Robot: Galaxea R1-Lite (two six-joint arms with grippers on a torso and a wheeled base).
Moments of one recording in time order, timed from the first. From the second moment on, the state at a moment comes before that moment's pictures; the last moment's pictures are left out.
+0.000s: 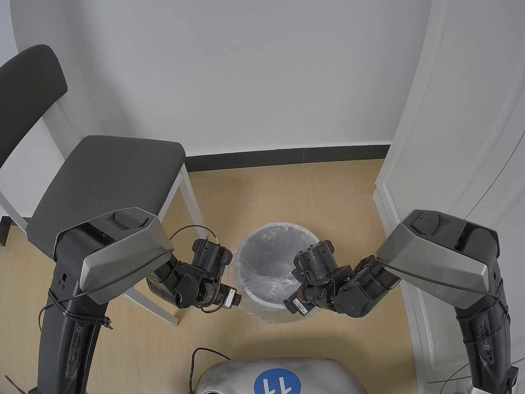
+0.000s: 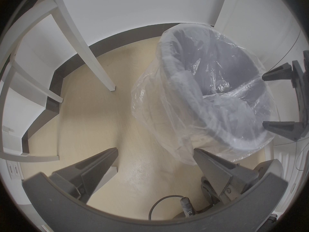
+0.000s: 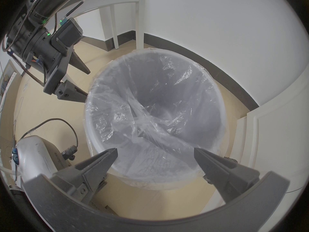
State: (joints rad) left arm -0.46 2.53 -1.18 -0.42 0.14 -0.03; right arm 0.64 2.47 -1.19 -0.47 -0.26 -0.23
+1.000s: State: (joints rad) left arm -0.46 2.53 -1.18 -0.42 0.14 -0.03; right arm 0.64 2.41 -1.07 -0.59 -0.27 -0.23
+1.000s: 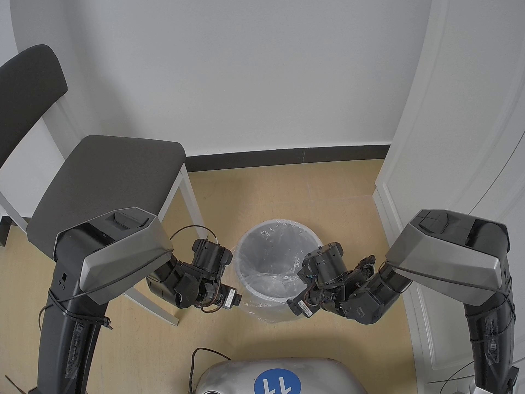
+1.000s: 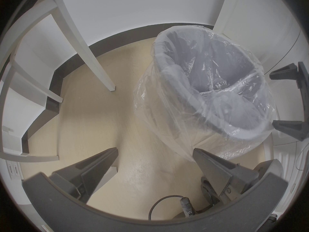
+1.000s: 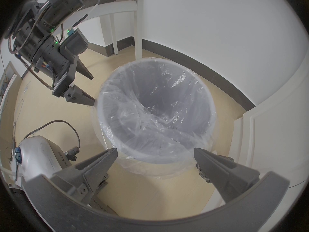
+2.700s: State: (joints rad) left arm -0.40 2.27 -0.83 -0.62 -0.10 0.20; right arm 0.59 2.24 -0.55 -1.11 -0.20 0.01
